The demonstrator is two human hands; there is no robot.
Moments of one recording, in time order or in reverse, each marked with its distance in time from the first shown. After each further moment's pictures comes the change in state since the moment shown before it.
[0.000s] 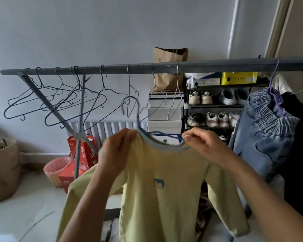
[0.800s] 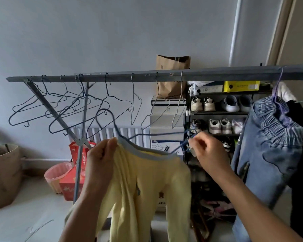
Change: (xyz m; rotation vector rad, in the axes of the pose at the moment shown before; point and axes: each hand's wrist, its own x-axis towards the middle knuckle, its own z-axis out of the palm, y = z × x) left_hand -0.004 -0.015 -0.020 -0.381 0.201 -0.227; right_hand 0.016 0.013 0.028 -0.199 0.431 0.007
